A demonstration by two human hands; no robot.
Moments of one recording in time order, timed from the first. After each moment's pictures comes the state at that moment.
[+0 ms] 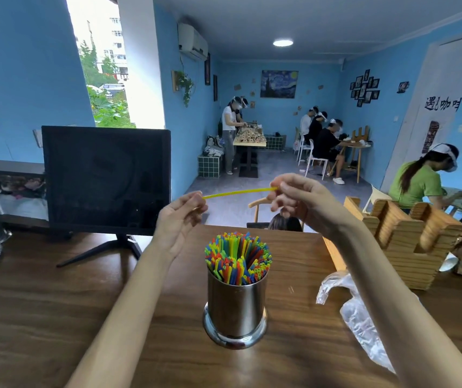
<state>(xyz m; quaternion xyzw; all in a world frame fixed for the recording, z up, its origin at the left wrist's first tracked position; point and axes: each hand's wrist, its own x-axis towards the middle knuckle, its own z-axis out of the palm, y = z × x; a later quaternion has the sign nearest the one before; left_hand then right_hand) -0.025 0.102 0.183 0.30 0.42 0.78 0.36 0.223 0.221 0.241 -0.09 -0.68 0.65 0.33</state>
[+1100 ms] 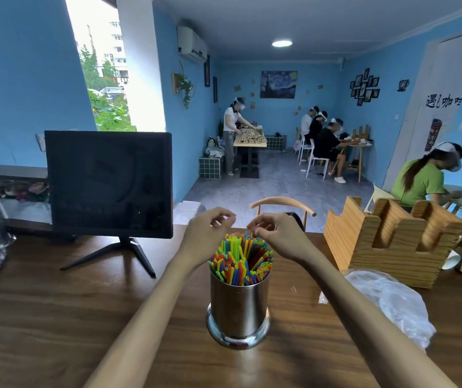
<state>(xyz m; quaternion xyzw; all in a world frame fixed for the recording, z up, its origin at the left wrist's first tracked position) 0.000 0.117 0.162 0.54 0.68 0.49 0.07 0.182 0.220 0.168 -0.27 -0.86 0.28 0.32</state>
